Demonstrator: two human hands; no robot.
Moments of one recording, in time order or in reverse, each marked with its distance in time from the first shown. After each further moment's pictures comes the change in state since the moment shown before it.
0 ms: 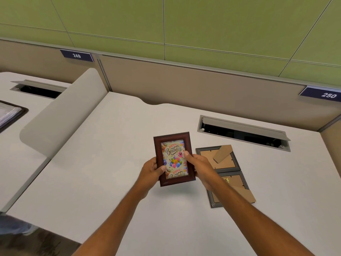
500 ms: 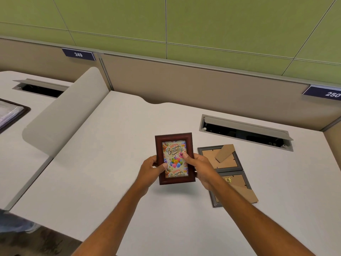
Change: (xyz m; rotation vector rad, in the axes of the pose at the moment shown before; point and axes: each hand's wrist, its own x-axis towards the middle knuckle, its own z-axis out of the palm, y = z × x) left_hand 0.010 -0.002 -0.010 0.130 0.109 0.011; right_hand -0.002 0.000 0.009 0.044 -0.015 0.000
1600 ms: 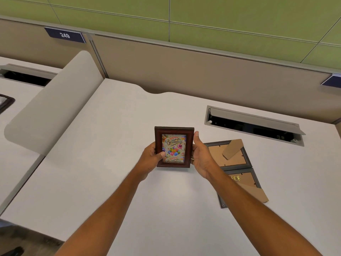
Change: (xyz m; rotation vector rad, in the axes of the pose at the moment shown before) left_hand 0.079 -0.012 -0.024 -0.018 -0.125 -0.051; right_hand 0.057 -0.014 0.029 0.155 0.031 0.029
